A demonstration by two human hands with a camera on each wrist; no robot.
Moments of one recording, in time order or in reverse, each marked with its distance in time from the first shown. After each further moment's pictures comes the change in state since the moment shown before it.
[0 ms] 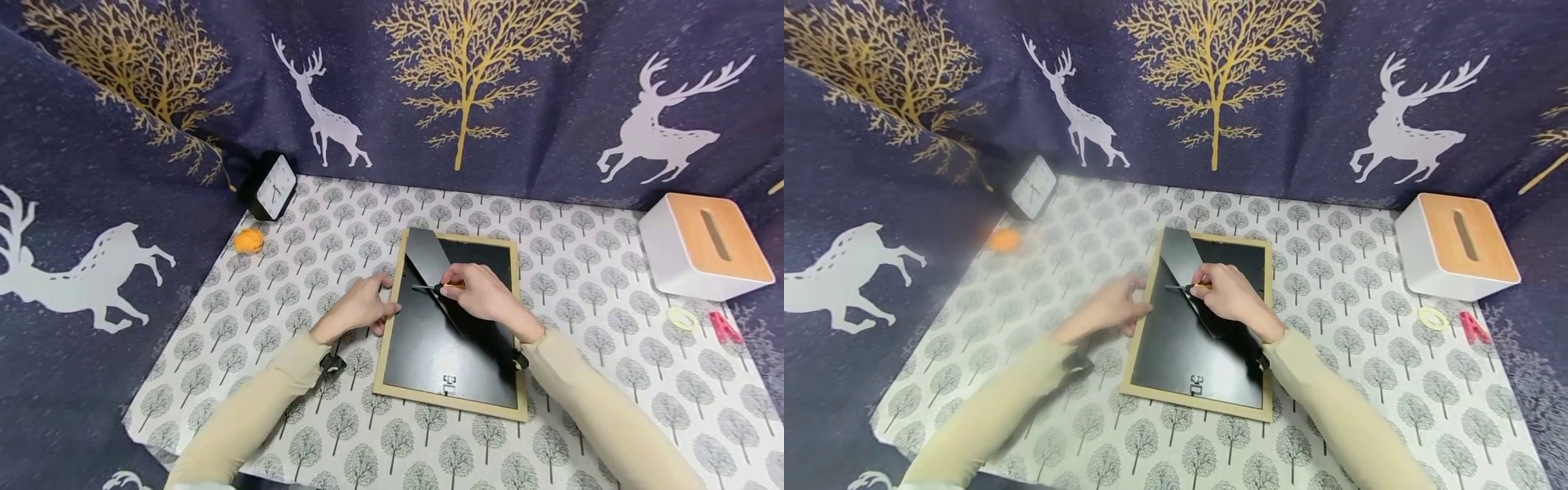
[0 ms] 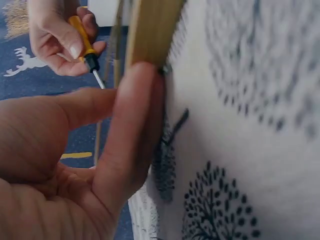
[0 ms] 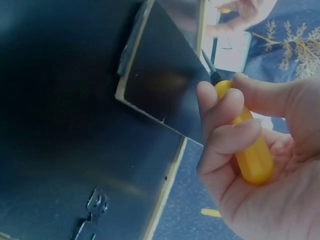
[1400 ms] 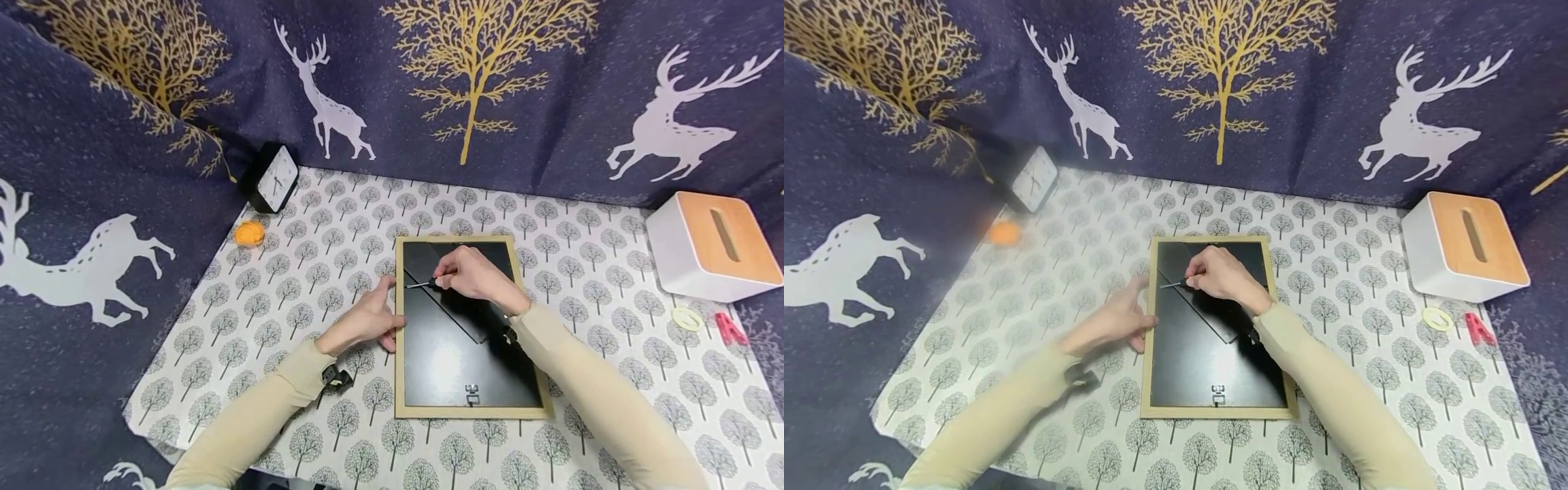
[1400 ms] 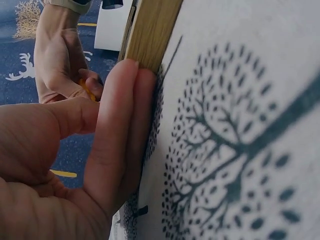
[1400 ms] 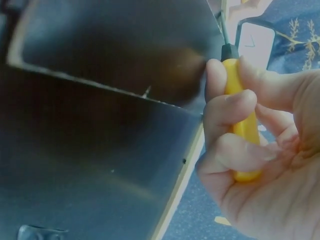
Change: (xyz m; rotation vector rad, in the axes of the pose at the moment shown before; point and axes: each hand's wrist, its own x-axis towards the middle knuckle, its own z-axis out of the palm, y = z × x) left_hand -0.009 -0.006 0.019 -0.208 -0.080 -0.022; right_hand 0.041 0.005 -0.001 0.069 -0.098 -0.038
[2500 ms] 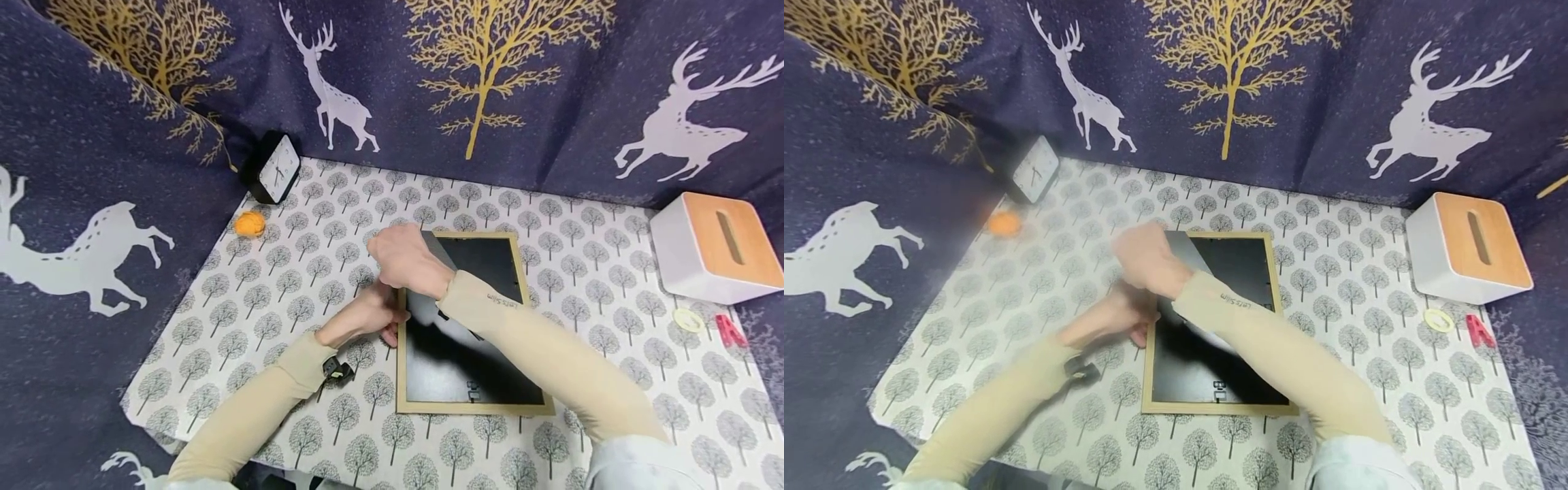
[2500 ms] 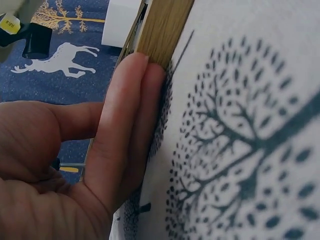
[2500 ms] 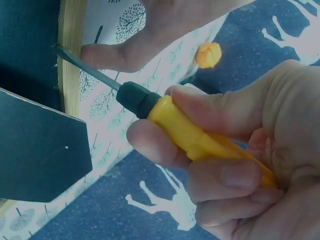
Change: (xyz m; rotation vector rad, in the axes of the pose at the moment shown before) left_hand -0.002 0.001 -0.005 -0.118 -0.072 0.079; right_hand 0.048 -0.143 0.027 -0.824 -0.087 -0.101
